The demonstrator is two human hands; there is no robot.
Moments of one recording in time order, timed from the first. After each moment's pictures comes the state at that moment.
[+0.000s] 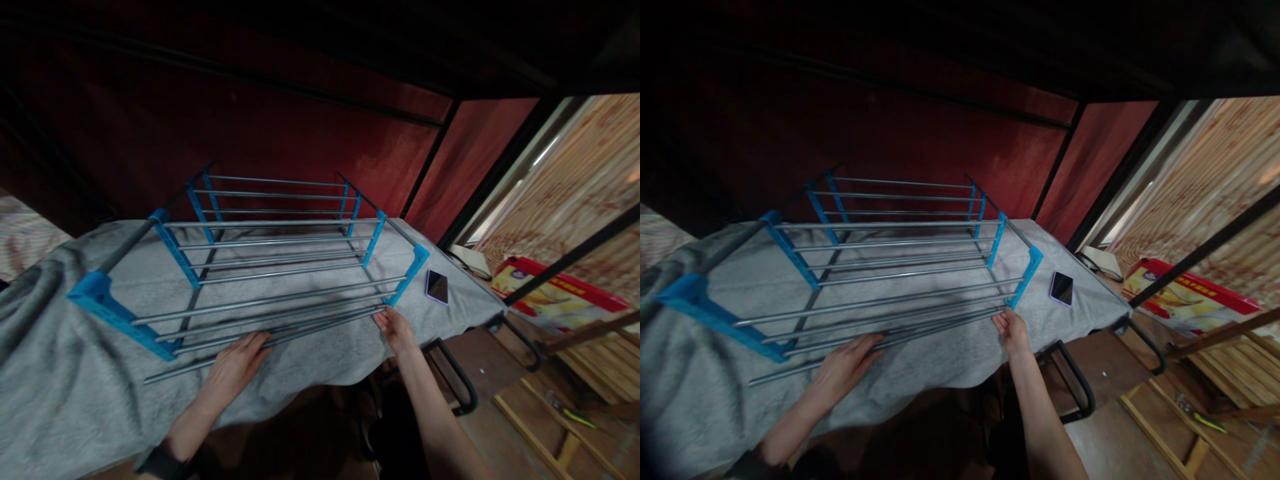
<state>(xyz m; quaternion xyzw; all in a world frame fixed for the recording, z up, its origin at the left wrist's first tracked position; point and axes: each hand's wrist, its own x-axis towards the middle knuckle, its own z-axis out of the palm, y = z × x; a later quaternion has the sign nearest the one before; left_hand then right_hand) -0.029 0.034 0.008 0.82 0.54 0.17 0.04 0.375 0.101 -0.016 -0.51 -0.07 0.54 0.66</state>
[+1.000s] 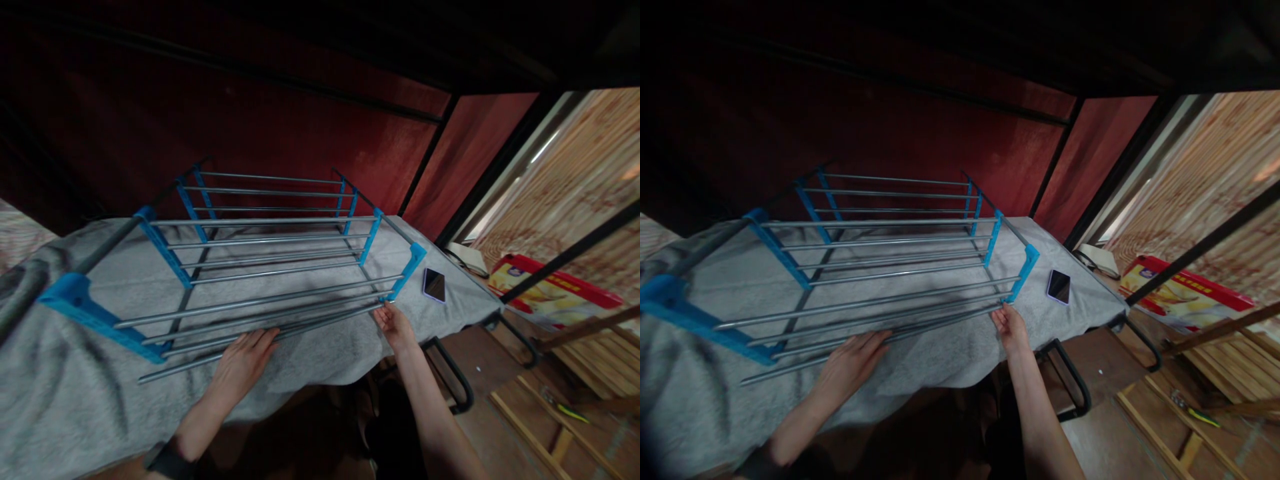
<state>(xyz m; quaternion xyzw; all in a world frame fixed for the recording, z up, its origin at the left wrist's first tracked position) -0.004 0.040 0.003 0.84 0.49 0.20 -0.07 0.381 0.102 -0.004 -0.48 -0.05 0.55 0.68</state>
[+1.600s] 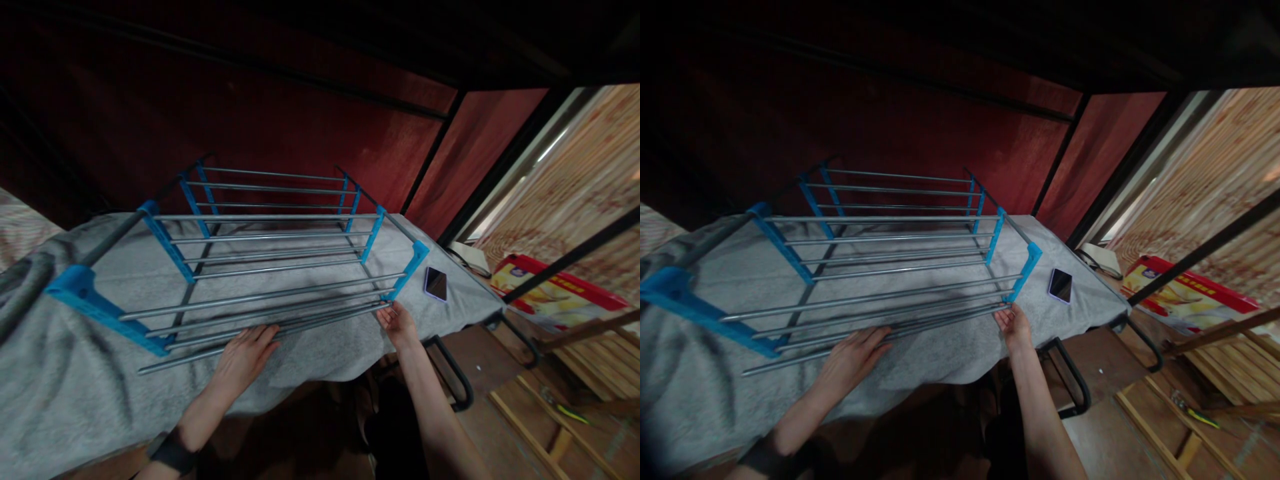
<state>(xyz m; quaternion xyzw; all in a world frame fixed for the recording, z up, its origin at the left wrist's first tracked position) 0.000 0.038 0.012 0.84 0.51 0.18 -0.03 0.385 0.097 0.003 -0.50 -0.04 0.56 0.66</state>
